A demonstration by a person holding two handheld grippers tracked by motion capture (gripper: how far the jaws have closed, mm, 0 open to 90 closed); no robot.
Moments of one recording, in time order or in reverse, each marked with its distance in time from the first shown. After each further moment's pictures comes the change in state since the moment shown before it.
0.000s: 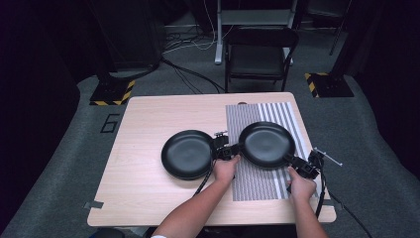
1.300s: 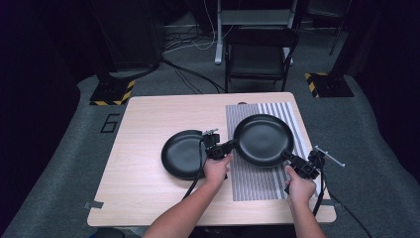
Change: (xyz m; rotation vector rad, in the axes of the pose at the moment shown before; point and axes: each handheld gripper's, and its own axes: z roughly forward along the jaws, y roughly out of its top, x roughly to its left) left arm -0.004 0.010 -0.049 -0.072 -0.089 0.030; right arm 0.037 -0.007 -0.032 -0.048 0.091 -0.023
